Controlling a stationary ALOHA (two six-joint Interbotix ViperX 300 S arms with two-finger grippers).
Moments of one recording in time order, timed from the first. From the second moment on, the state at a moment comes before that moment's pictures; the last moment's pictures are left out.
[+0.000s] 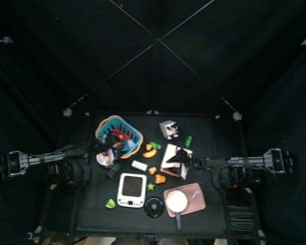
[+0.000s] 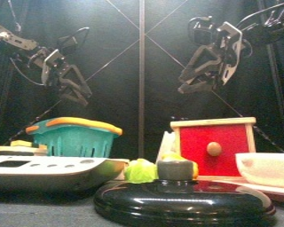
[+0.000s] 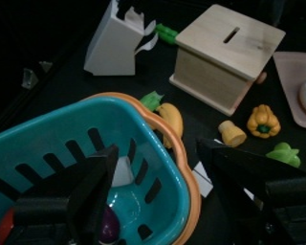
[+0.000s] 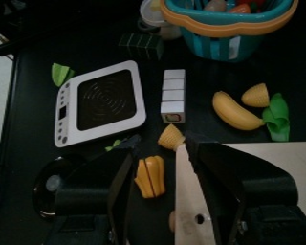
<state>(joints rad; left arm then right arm) 0.37 -0.58 1.02 -0.17 0.00 0.18 -0.10 -0.42 0.89 -0.40 -0.02 0.65</state>
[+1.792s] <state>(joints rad) -0.20 -0.17 0.93 -0.50 -0.64 0.09 -0.08 -0.53 0.81 -0.10 0.52 0.65</state>
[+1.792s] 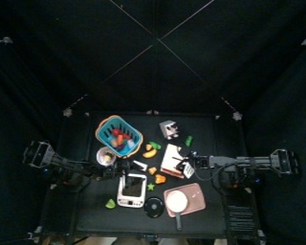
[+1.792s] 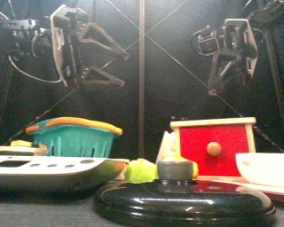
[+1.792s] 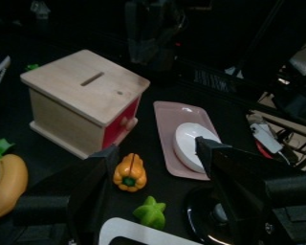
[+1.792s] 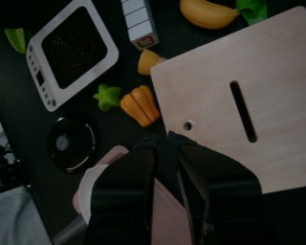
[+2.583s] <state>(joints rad) -0.20 0.24 0.56 -0.92 -0.60 0.09 -0.19 -0.53 0.92 -0.32 0.36 0.65</state>
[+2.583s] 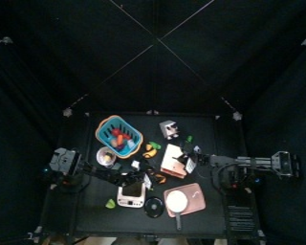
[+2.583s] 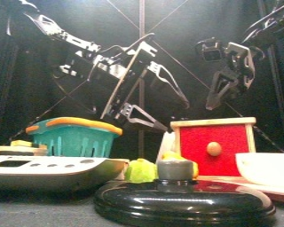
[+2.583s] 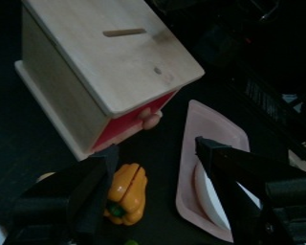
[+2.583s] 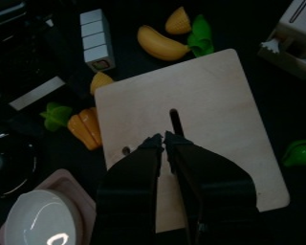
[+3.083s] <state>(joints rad) -0.09 0.32 0.42 -0.98 -0.39 0.09 -0.23 -0.49 0.96 -0.35 0.31 0.65</state>
